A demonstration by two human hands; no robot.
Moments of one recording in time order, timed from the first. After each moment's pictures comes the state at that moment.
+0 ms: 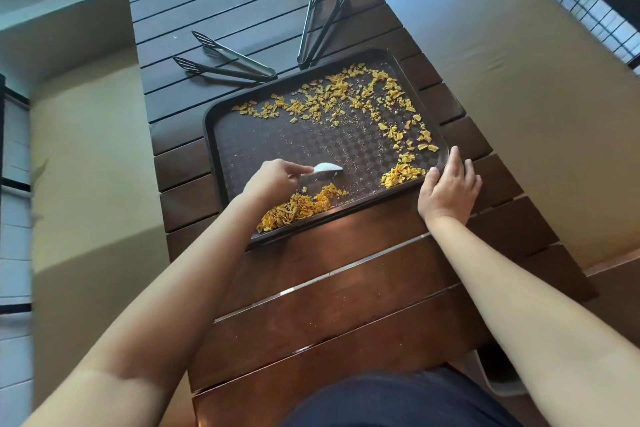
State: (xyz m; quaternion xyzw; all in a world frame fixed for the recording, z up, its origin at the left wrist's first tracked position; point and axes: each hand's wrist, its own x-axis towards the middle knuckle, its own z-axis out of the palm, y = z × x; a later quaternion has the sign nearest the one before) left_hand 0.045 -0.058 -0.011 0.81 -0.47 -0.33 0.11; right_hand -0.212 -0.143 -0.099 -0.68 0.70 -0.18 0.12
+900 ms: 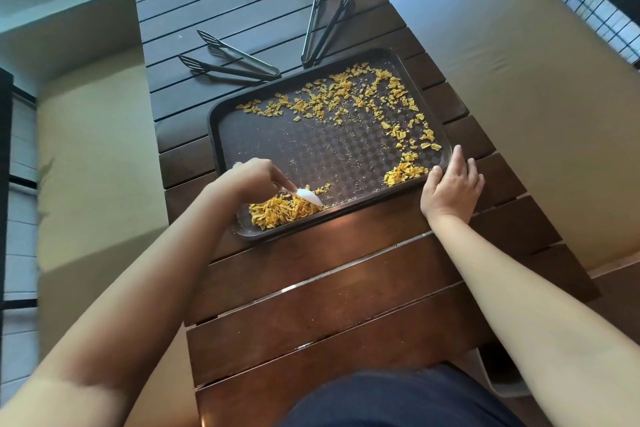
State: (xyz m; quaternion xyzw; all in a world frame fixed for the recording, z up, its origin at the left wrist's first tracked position) left_hand 0.080 -0.048 0.009 0.76 -0.58 -0.29 -0.13; right_hand -0.211 -0.144 -0.099 -0.68 0.70 -0.18 0.13
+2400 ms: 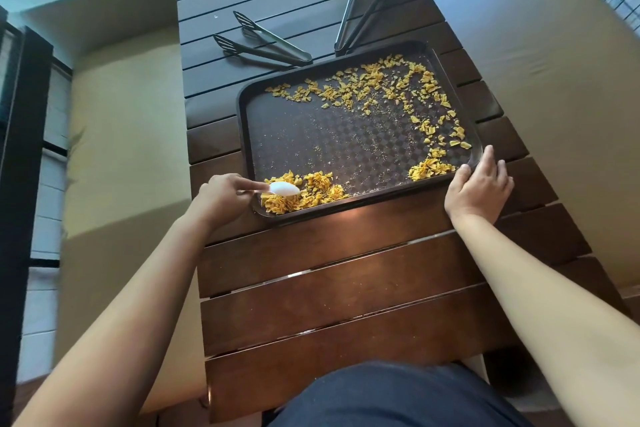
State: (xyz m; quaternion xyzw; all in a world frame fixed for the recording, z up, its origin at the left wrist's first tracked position) left_hand 0.114 0.049 -0.009 0.86 -0.43 -0.25 0.10; right_hand -0.212 -0.141 -0.096 -0.68 0.69 -0.19 0.12
